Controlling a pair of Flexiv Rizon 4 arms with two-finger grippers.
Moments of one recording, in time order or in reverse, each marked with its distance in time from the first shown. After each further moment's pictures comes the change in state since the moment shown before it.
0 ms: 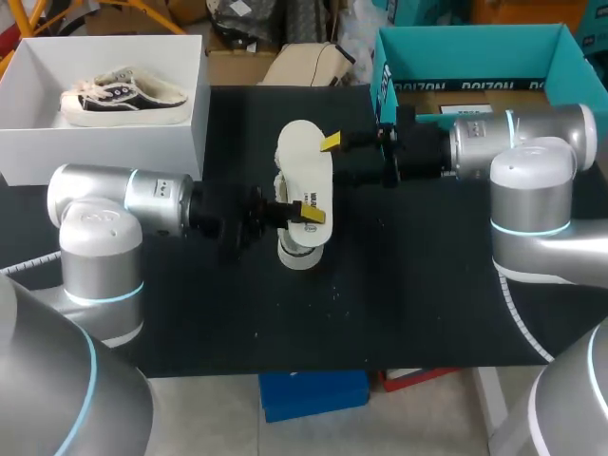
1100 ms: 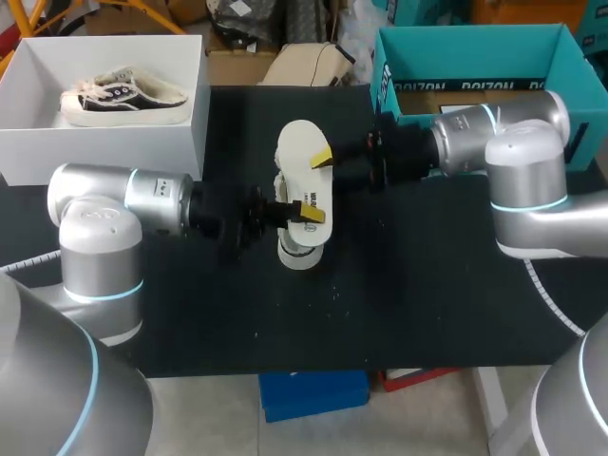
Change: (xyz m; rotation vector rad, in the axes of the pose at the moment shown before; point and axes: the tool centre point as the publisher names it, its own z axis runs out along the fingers) left arm 0.000 0.001 0.000 0.002 -0.001 0.000; right arm 0.004 -0.026 0.015 0.215 0.071 0.071
